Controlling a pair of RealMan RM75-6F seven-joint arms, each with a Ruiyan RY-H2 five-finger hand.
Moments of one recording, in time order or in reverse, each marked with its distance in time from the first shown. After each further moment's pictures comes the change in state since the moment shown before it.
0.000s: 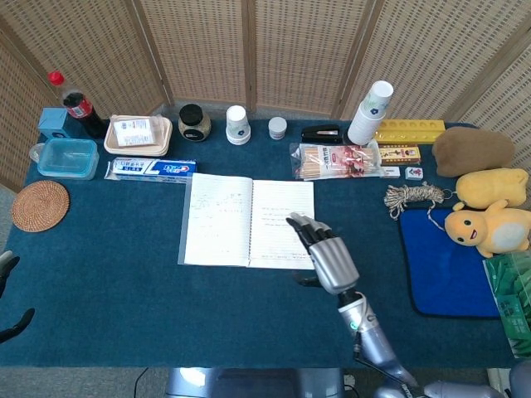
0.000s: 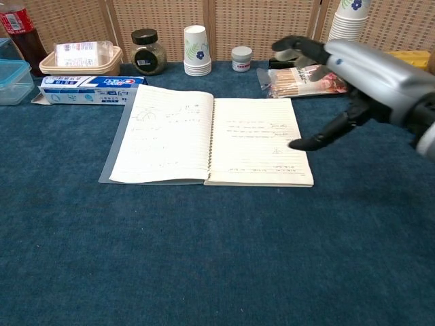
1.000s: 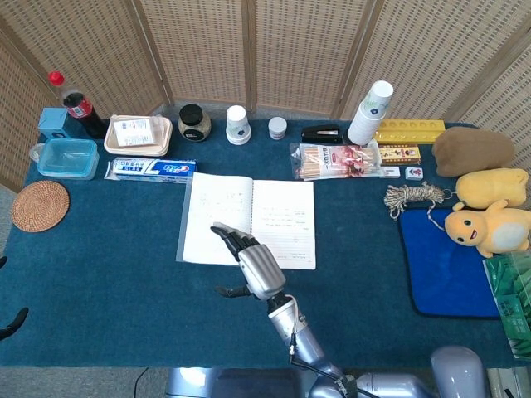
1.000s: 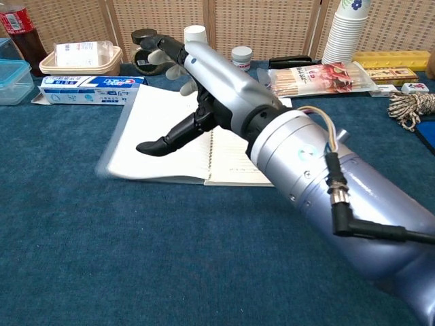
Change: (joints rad) left arm 0.015 -0.030 -0.008 0.075 0.002 0.055 -0.134; right arm 0.170 -0.397 0.153 0.096 0.073 -0.124 0.126
